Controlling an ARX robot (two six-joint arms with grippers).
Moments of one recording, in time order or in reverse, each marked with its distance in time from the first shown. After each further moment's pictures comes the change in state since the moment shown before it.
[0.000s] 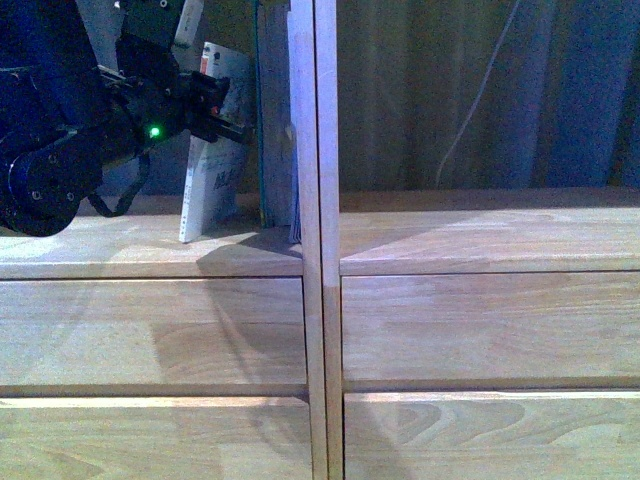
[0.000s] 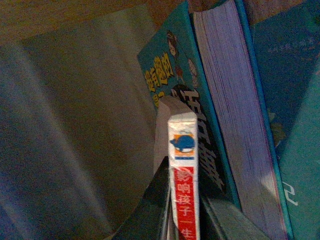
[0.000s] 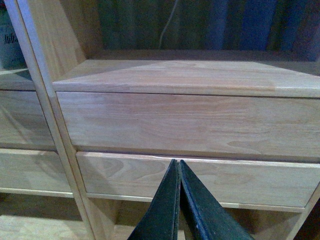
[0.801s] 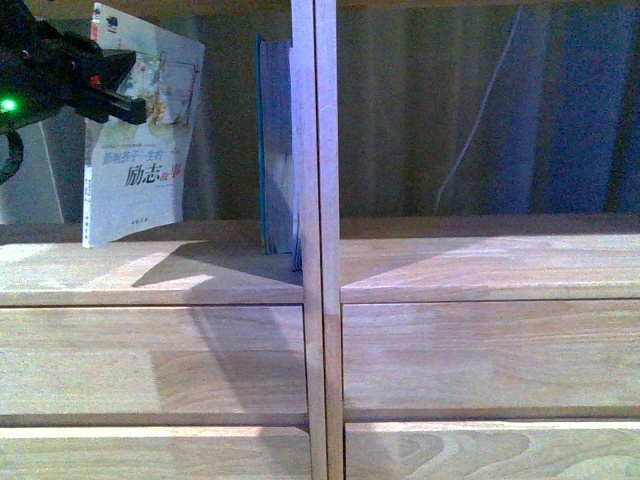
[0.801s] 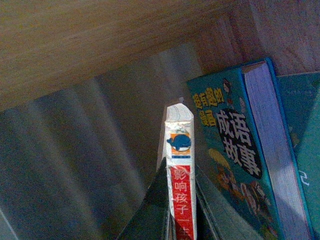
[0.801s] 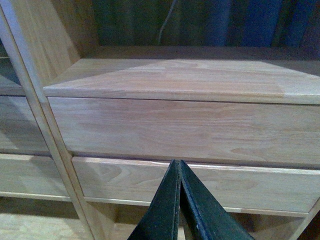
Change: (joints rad) left arm 0.121 -0.297 -0.286 0.059 0.072 -0.021; right arm 0.000 0.335 0.106 0.209 0.000 0.000
